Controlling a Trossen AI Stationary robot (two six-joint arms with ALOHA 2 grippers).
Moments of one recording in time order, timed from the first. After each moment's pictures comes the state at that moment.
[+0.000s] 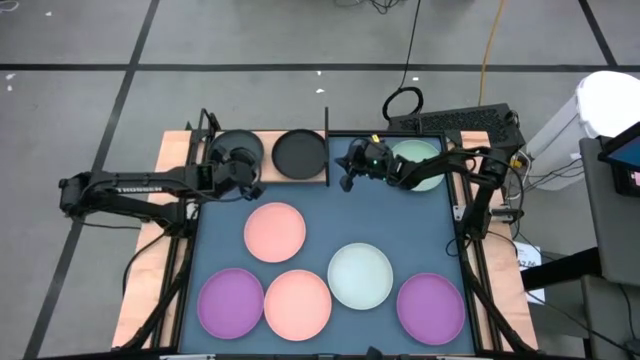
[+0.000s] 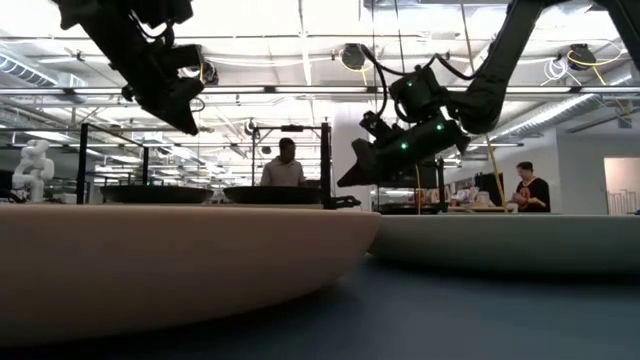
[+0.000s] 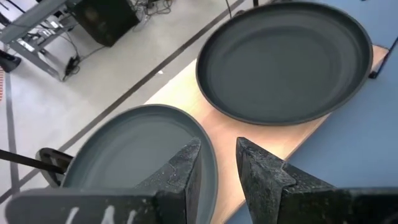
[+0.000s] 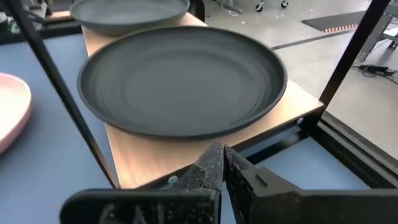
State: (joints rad) left arm 0.20 1.03 0.71 -0.52 -0.67 -0.27; right arm -0.46 1.82 0.71 0.73 0.00 0.00
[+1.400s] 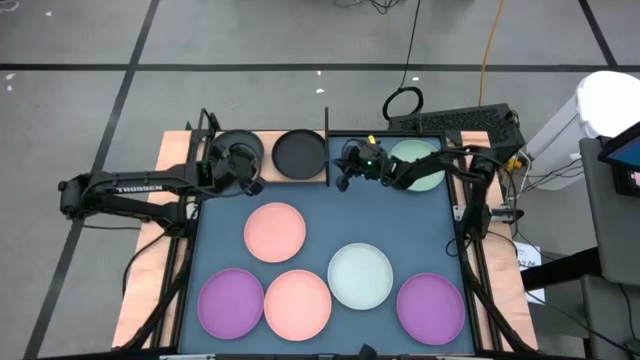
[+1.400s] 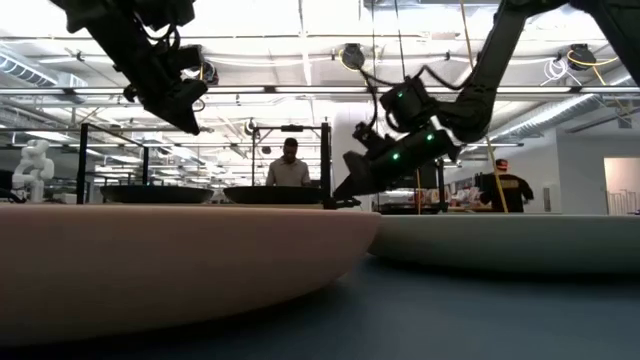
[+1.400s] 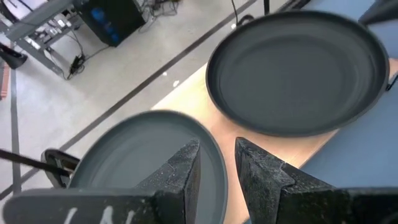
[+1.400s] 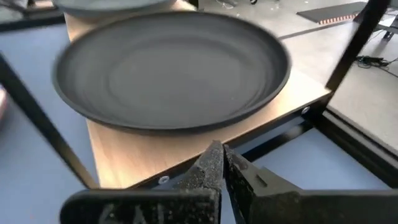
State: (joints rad) left arm 0.25 1.03 0.71 -0.48 -0.66 -0.24; right arm -0.46 1.90 0.77 0.73 0.03 0.01
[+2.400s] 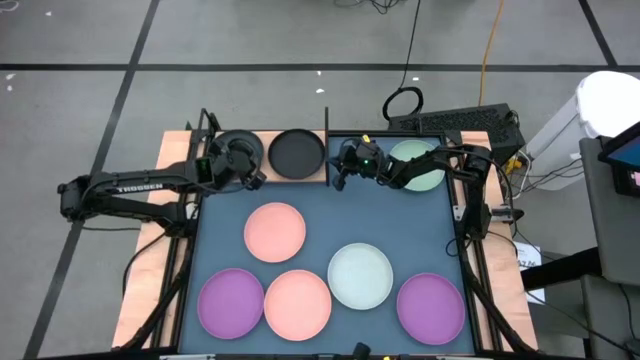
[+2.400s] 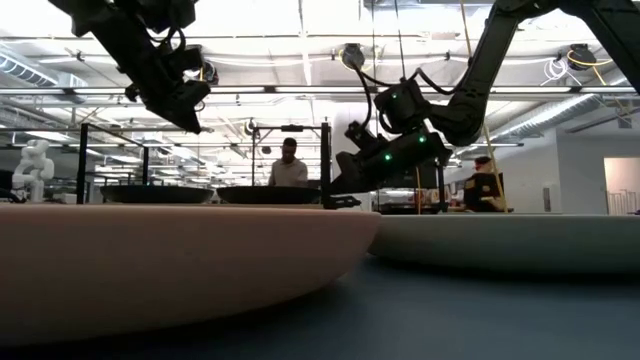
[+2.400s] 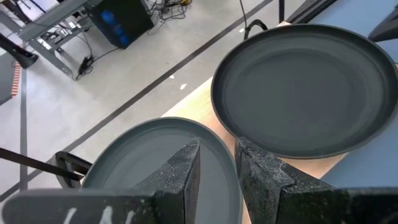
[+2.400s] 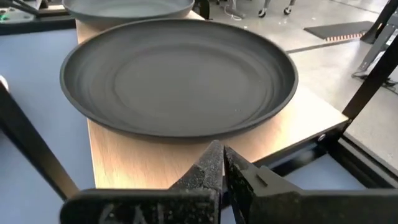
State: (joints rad) left arm 0.31 1.03 0.71 -0.44 -0.66 -0.20; right arm -0.46 1.94 0.81 0.78 -0.01 -0.04
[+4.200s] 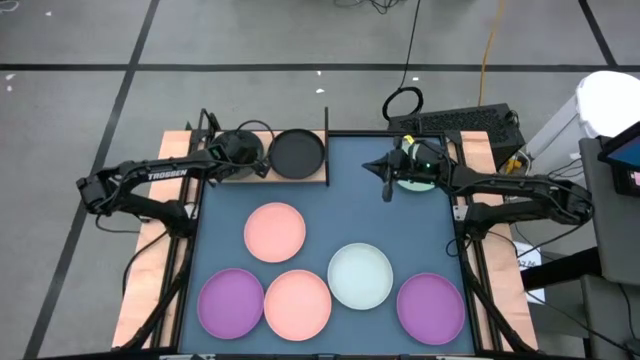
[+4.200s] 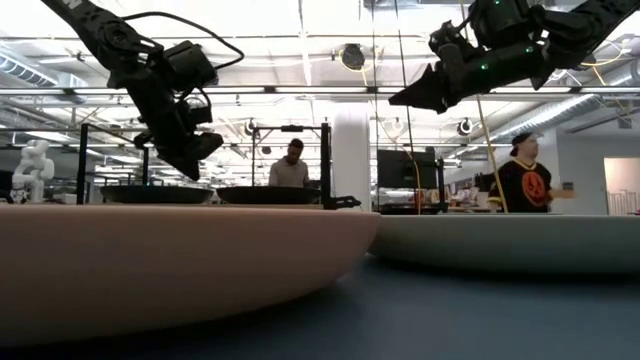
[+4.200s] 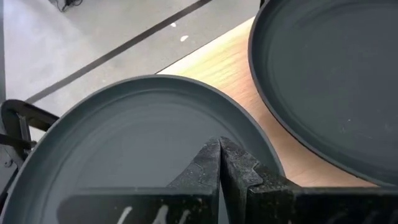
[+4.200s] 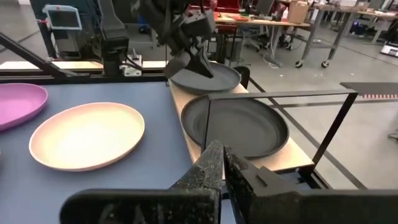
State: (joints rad) left arm 0.60 1.27 0.65 -0.25 -0.44 -0.23; right arm -0.44 1.08 0.48 0.40 -0.19 -0.12
